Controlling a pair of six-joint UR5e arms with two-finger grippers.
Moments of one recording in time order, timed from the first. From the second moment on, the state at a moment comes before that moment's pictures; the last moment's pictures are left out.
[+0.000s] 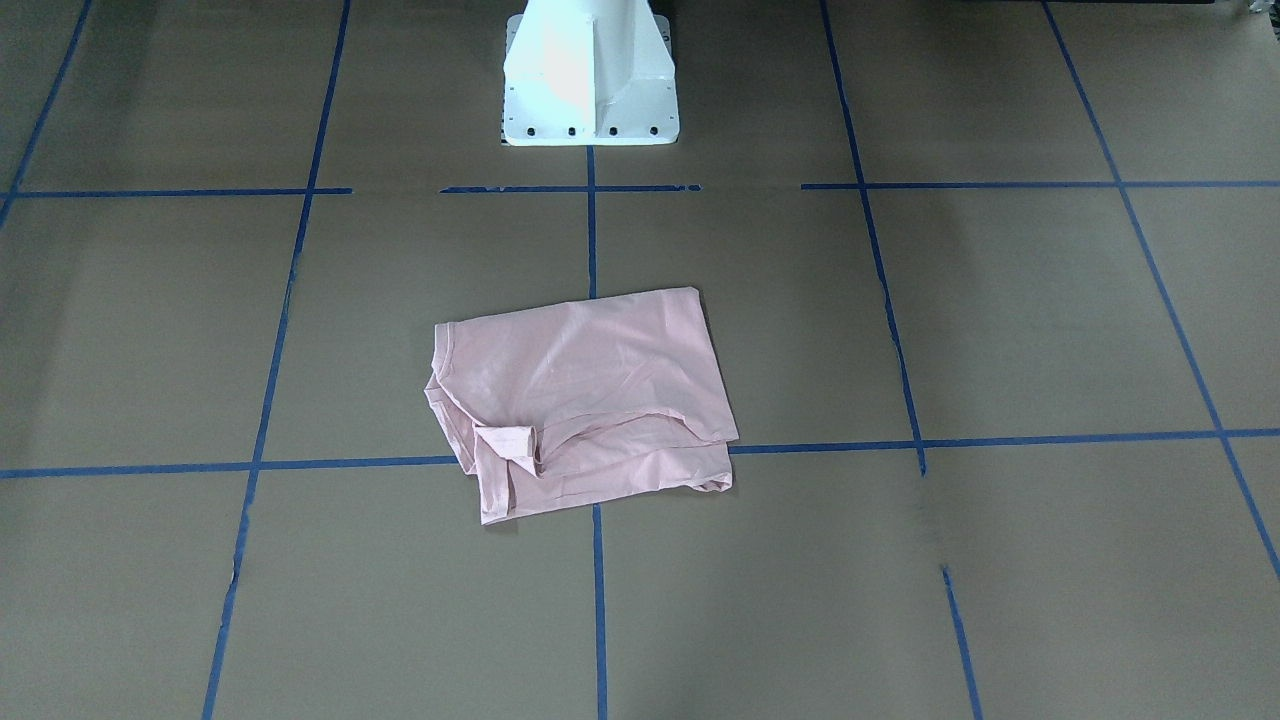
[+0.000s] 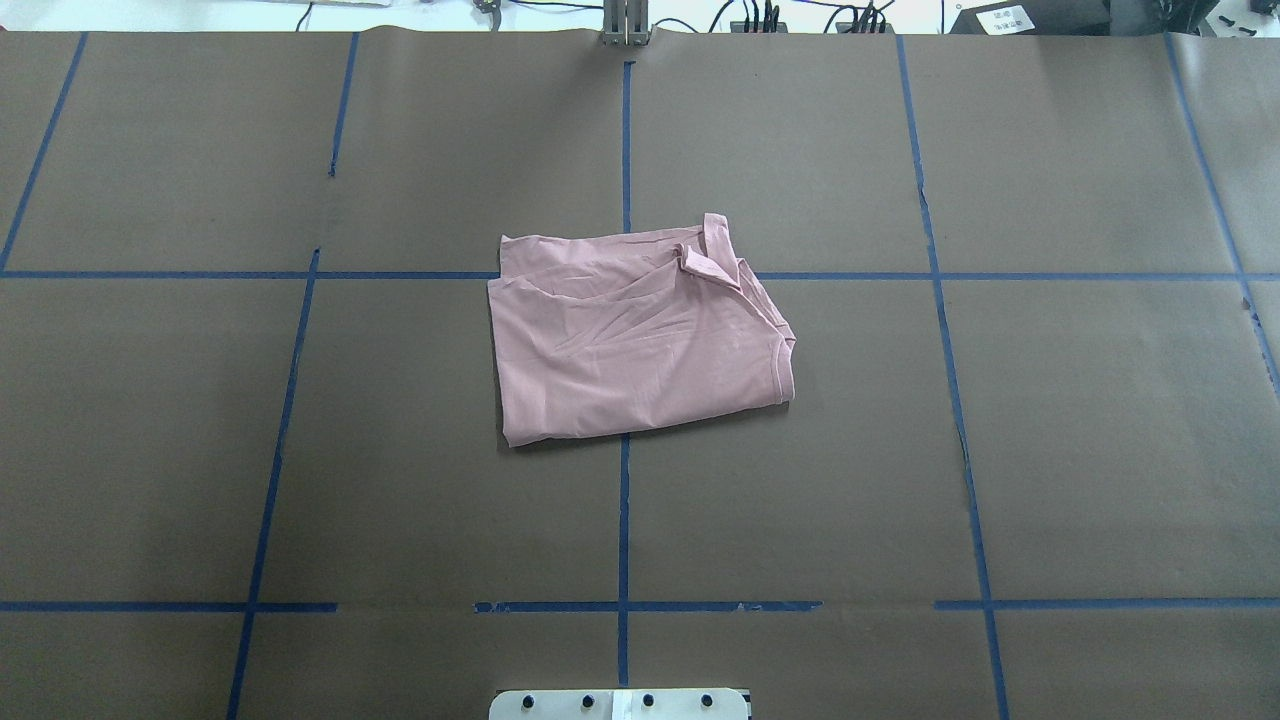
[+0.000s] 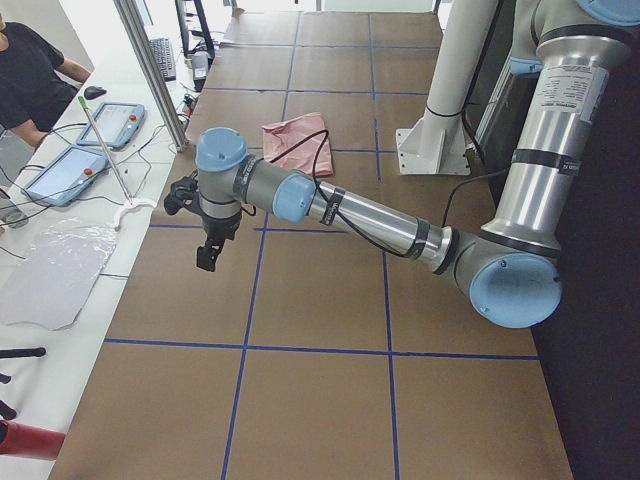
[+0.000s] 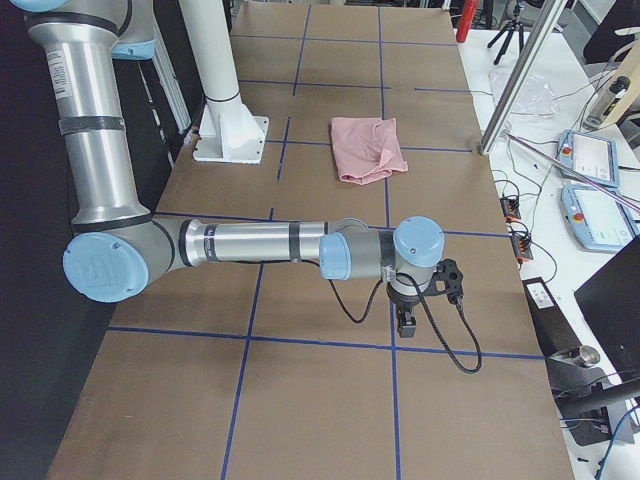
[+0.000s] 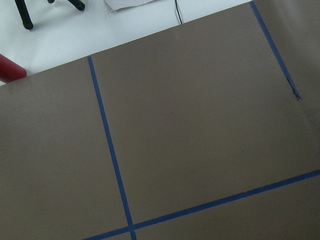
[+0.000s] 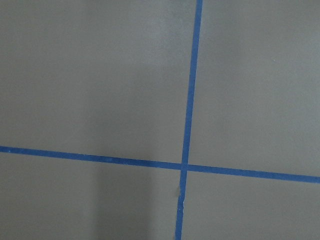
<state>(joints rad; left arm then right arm) -1.53 -1.76 -1.68 -1.62 -2.32 -0.02 1.59 -1.44 1.52 -1.53 2.38 -0.01</state>
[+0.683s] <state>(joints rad) -1.53 -1.65 -1.56 -1.64 -2.32 0.03 1.59 -1.47 1.59 -1.63 2.37 0.01</state>
